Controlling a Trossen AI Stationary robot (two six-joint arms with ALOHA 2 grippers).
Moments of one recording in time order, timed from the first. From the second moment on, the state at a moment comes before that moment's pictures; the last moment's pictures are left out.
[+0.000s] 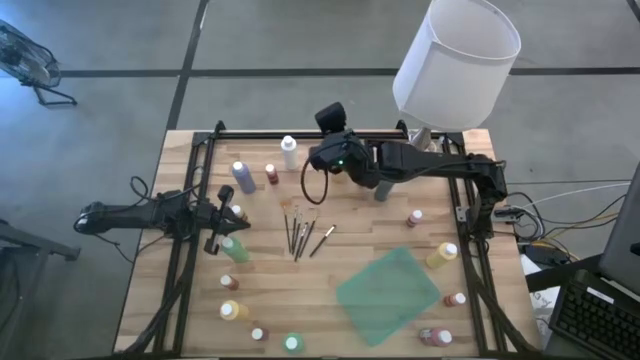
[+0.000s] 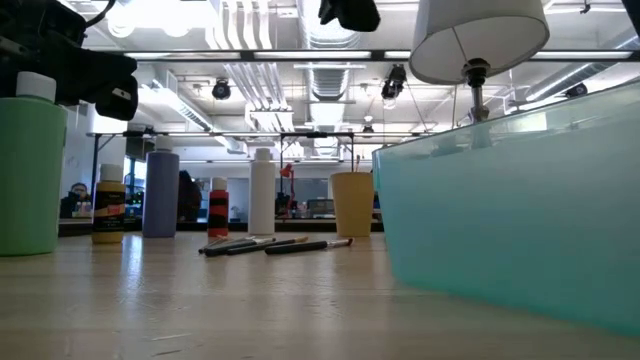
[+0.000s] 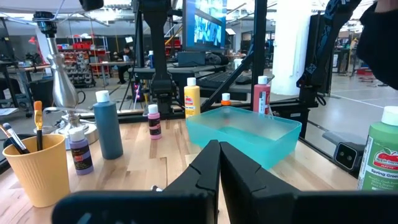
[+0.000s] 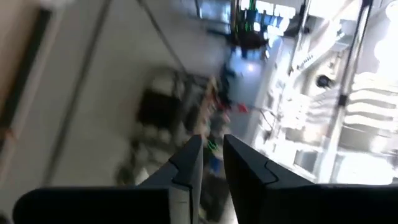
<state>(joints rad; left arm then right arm) -0.02 0.03 0.01 0.04 0.16 0.02 -0.04 1.87 2.00 -0.64 0.99 -1.22</state>
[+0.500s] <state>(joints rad) -0.02 0.03 0.01 0.04 0.16 0.02 -0.05 1.87 1.99 -0.35 0.71 -1.17</state>
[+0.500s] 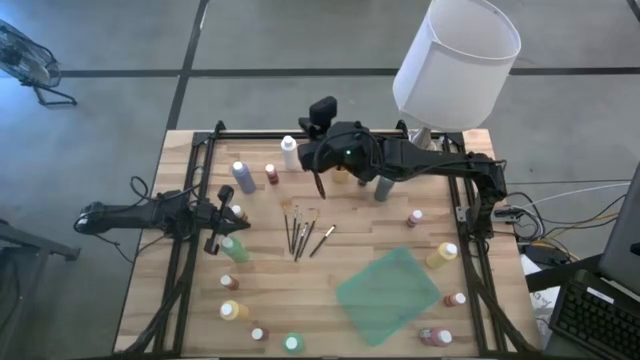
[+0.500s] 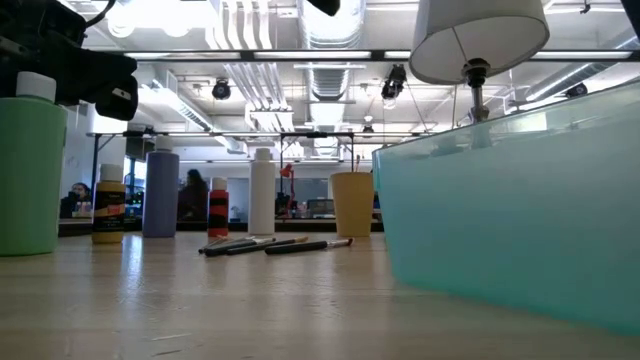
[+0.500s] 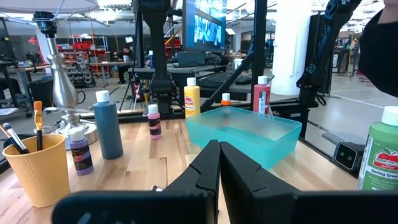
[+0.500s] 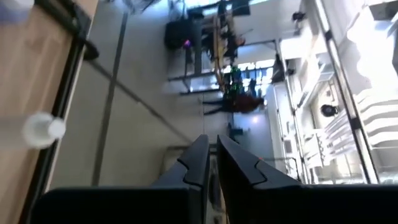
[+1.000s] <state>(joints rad) -0.02 0.03 0.01 0.04 0.16 0.02 -0.04 1.87 1.99 -0.25 0.53 -0.86</state>
